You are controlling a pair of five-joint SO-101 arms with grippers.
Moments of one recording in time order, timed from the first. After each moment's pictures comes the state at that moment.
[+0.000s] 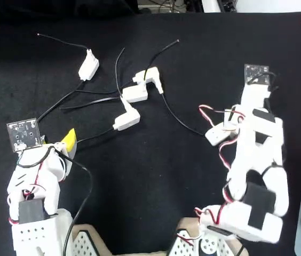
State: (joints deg) left arm -15.6 -95.7 85.8 50.6 2.1; right arm 21.3 -2.8 37.2 39.0 15.3
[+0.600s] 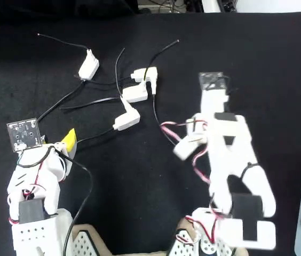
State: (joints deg) left arm -15.6 -95.7 85.8 50.6 2.1; right arm 1.1 -10.2 46.1 47.6 4.1
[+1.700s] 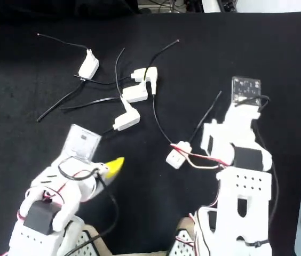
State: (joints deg) left arm 15.1 -92.3 75.9 65.8 -6.4; right arm 9.9 -50.9 54.8 61.3 0.3
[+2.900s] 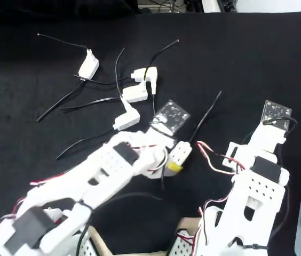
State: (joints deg) left arm 38.2 -16.6 45.4 37.0 -0.9; right arm 27.5 -51.1 62.8 61.3 4.1
